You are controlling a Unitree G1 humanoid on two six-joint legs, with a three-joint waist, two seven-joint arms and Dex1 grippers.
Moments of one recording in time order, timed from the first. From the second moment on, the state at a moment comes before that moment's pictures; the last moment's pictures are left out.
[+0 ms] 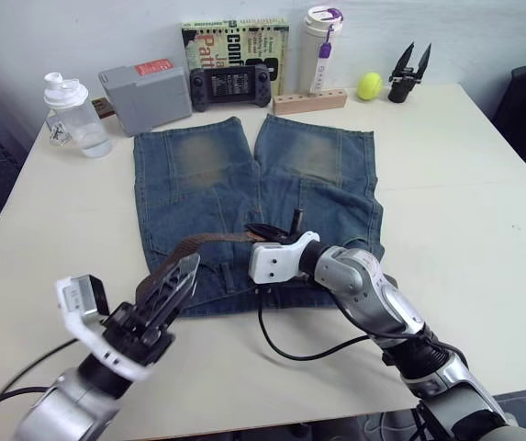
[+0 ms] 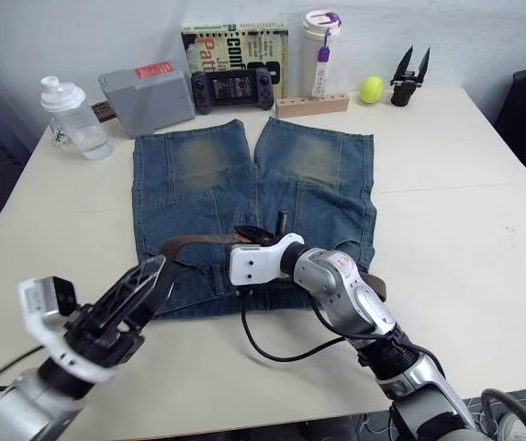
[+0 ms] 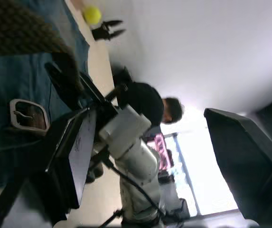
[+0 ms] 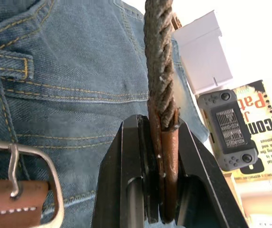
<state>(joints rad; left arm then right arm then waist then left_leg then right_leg) 0.44 0.52 0.09 -0.92 -1.96 0.27 0.28 -0.53 -0.35 0.45 -0.12 -0.56 -0.03 0.56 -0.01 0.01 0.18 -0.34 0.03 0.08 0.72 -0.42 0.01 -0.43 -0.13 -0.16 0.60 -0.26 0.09</state>
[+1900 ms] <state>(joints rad) 0.40 0.51 0.51 -0.56 -1.96 0.64 0.14 -0.35 -0.54 0.02 -0.32 0.19 0.43 0.93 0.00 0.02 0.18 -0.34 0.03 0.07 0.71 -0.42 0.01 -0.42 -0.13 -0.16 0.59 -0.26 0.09</state>
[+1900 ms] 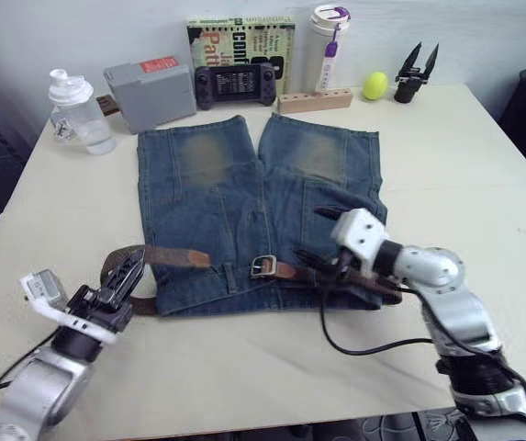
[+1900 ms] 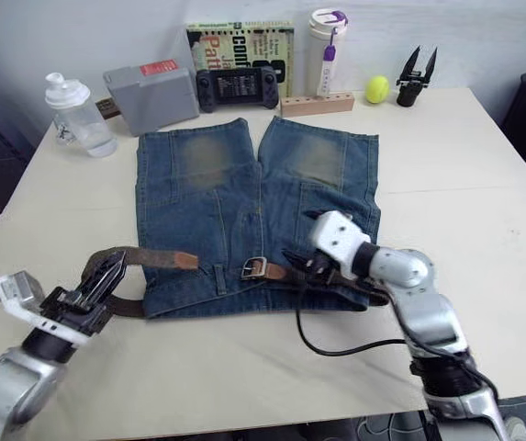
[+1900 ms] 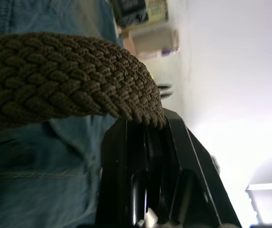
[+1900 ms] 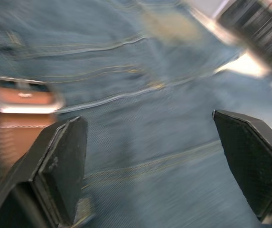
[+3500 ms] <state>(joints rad) -0.05 0.68 0.02 -0.30 -0.95 0.69 -0.39 -0.34 -0.74 0.13 -0.46 0.44 0.61 0.94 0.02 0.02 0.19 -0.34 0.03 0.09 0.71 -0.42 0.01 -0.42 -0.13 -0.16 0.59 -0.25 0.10</state>
